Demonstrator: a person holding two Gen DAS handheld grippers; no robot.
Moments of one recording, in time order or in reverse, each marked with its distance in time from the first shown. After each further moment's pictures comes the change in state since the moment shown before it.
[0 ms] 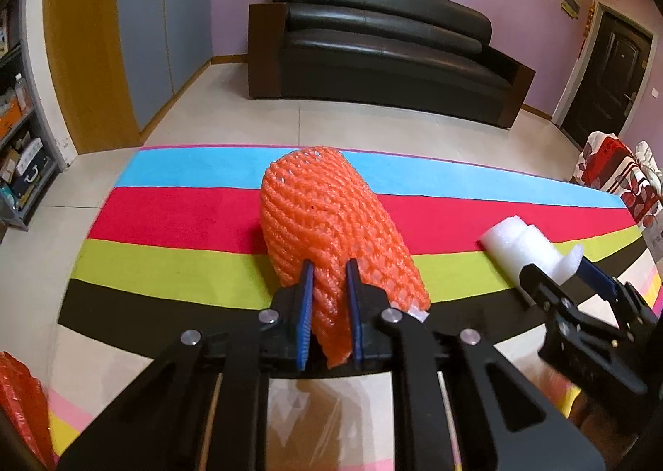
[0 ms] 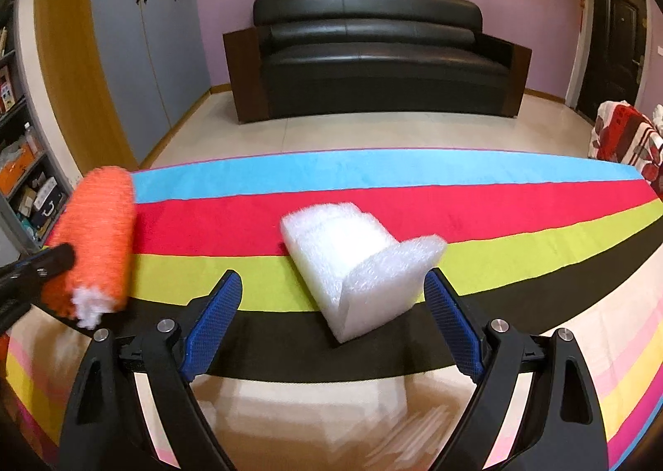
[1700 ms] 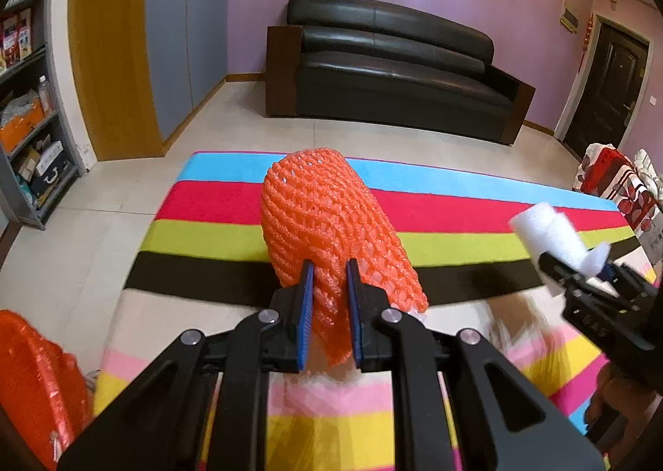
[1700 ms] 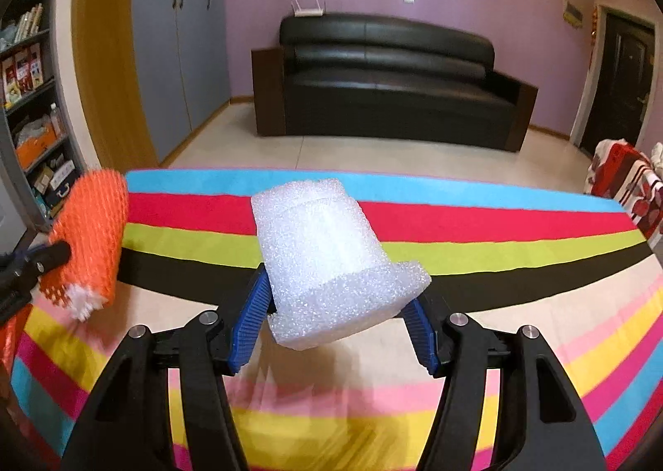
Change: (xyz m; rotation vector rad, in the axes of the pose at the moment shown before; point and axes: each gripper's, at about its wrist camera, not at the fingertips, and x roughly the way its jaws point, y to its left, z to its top) left arm -0.080 0.022 -0.033 -0.004 -0.075 0.027; right arm -0.103 0.029 -0.029 -0.095 -0.106 0.013
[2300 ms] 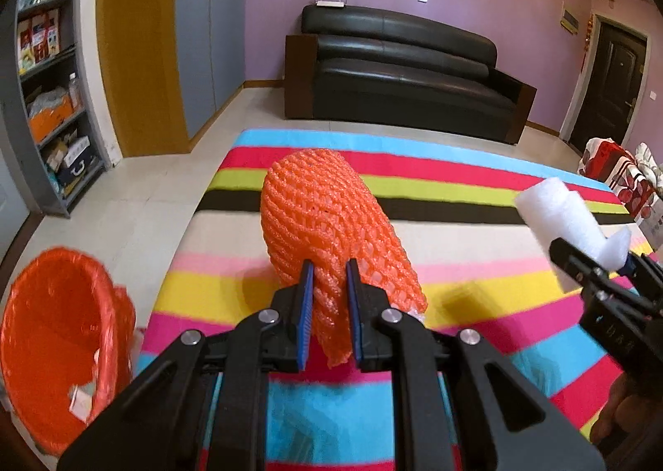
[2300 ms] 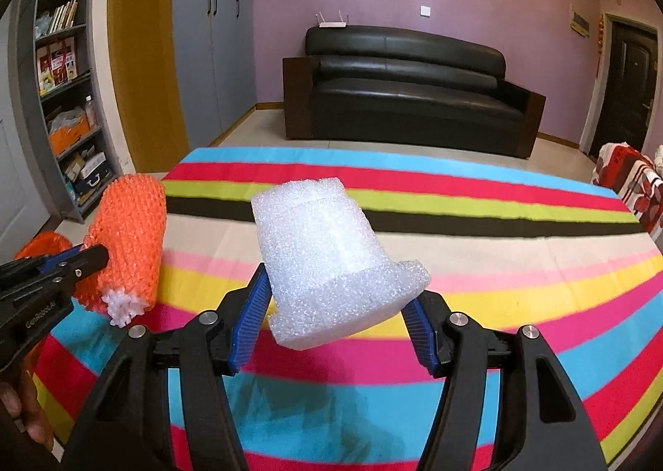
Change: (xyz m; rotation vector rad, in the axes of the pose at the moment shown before) left arm -0.098 0.022 -0.085 -0.003 -0.024 0.043; right arm -0.103 0.052 -0.073 -0.020 -0.022 0.049
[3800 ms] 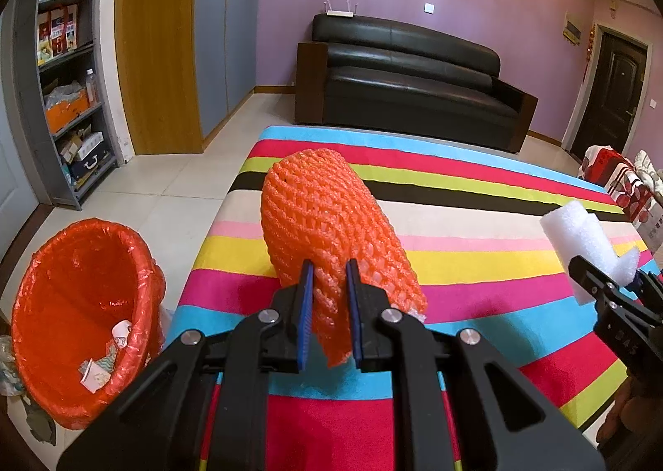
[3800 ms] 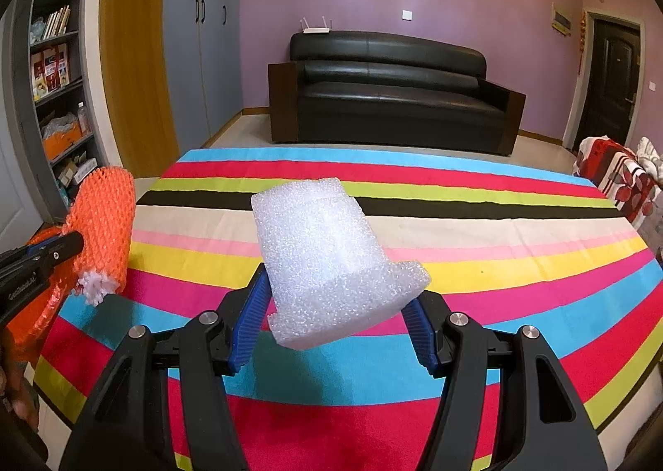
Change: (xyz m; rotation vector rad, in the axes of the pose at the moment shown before) left arm -0.050 0.023 -0.029 -0.019 -0.043 0.010; right arm -0.050 -0.005 -0.023 0.024 -0.026 -0.053
